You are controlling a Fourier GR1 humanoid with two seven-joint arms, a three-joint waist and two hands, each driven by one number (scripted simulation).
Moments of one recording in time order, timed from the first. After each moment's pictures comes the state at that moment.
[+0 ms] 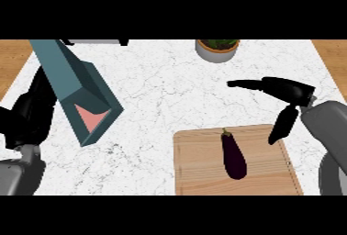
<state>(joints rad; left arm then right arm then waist) -0.20 0.36 0.00 -1.61 0.23 0.24 0.20 -0.67 -0.61 0.45 -1.05 0.21 0.56 -0.35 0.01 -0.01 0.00</state>
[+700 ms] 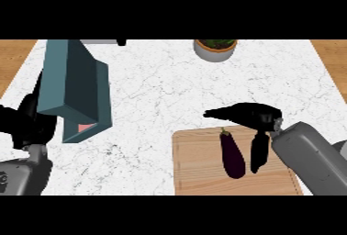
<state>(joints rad) -0.21 0.30 0.01 -1.62 0.17 0.25 0.20 -0.55 -0.48 0.51 -1.32 0.33 0.72 0.02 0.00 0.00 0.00</state>
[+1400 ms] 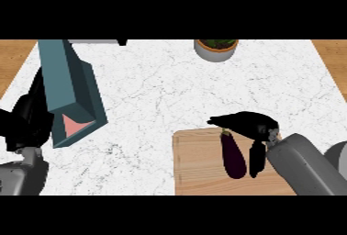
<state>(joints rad) -0.19 0.28 0.05 -1.66 0.15 0.20 0.25 -0.45 -0.41 0.46 -1.31 0.58 0.72 0.00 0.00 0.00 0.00</state>
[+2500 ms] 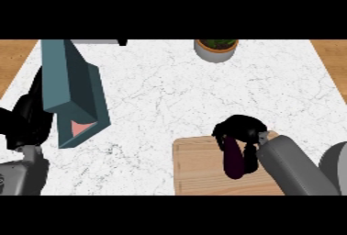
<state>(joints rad) -0.20 0.24 0.11 -1.62 0.12 0.13 0.22 -0.46 -0.32 0.45 -1.08 0.91 0.55 -0.30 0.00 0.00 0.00</state>
